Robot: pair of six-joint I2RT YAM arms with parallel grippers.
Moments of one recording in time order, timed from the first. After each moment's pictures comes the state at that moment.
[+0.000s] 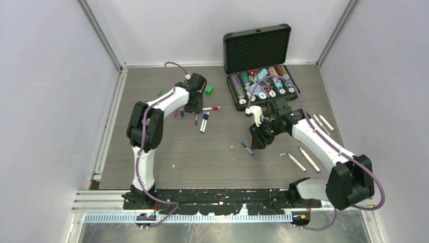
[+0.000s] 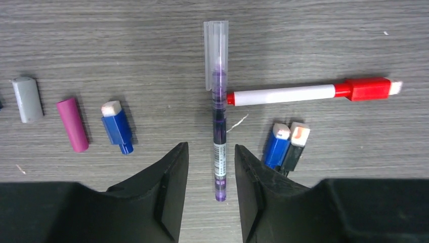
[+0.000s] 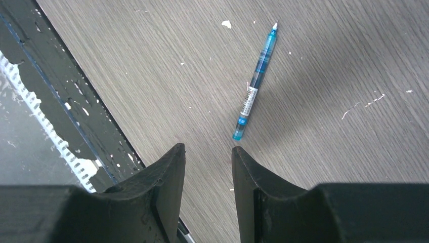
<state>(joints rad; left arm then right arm) -0.45 2.06 1.60 -0.65 -0.19 -0.39 0.35 1.28 0.93 -0.81 -0.57 -0.40</state>
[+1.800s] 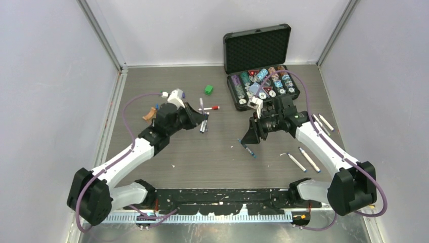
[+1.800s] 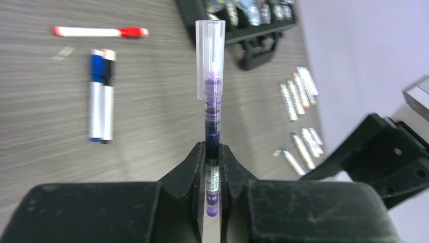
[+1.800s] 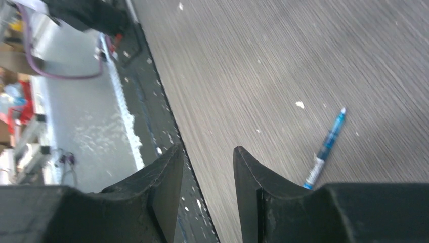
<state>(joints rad) -0.52 1.14 0.77 -0.01 0.11 -0.72 0.33 1.24 0.92 -0.66 -0.89 -0.21</state>
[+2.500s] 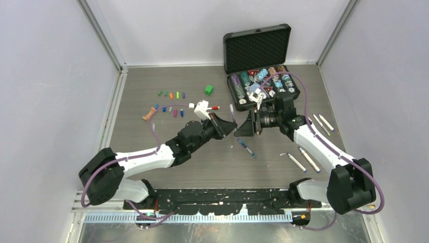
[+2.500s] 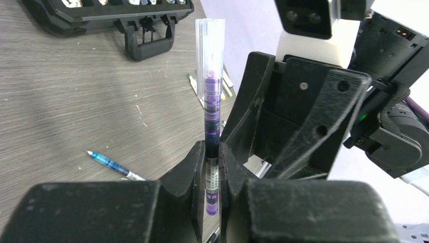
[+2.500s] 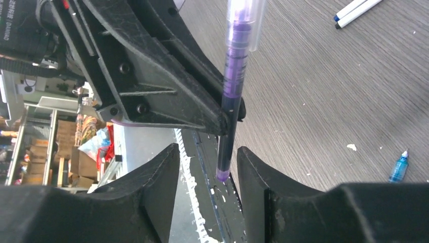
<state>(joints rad) -0.93 1.32 0.66 0.58 -0.13 -0.95 0.32 1.24 0.81 -0.17 -1.08 0.34</state>
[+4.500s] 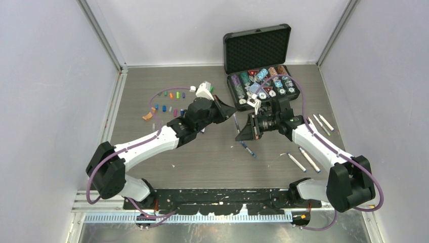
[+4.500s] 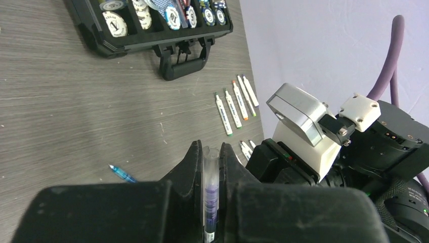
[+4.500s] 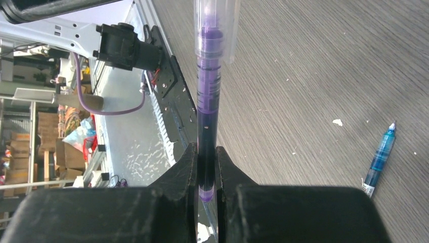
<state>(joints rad) -0.84 1.42 1.01 0.14 -0.13 -0.99 0.35 1.26 0.81 -0.31 -1.01 0.21</state>
